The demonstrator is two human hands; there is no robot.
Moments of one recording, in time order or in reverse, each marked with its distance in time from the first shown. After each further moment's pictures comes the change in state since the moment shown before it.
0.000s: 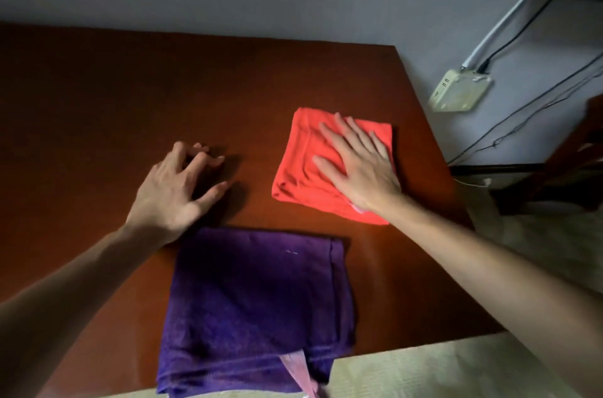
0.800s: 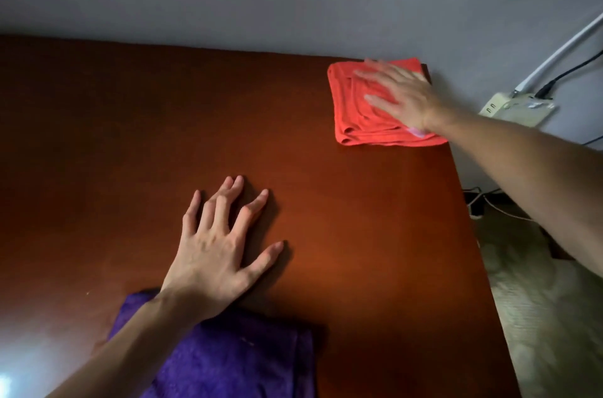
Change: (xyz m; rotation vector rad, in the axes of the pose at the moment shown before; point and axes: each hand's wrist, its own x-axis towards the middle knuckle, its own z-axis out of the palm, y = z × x) left_hand 0.026 0.082 0.060 0.172 0.016 0.031; right_hand 0.214 0.160 -0.025 0.005 -0.143 -0.293
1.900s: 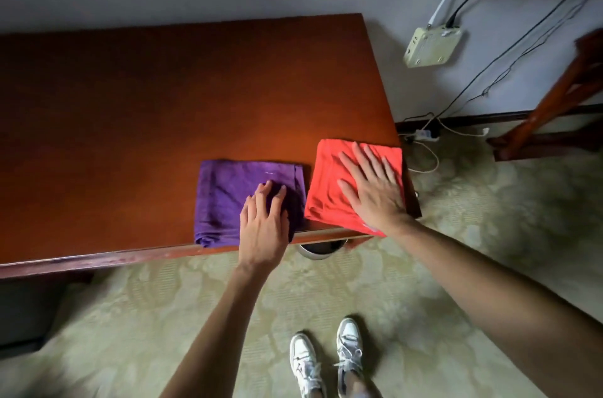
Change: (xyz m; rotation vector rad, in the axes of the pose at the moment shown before) left_hand -0.191 0.088 0.009 -0.090 0.082 -0.086; right_hand -0.352 -0.236 0.046 -0.111 0.074 0.350
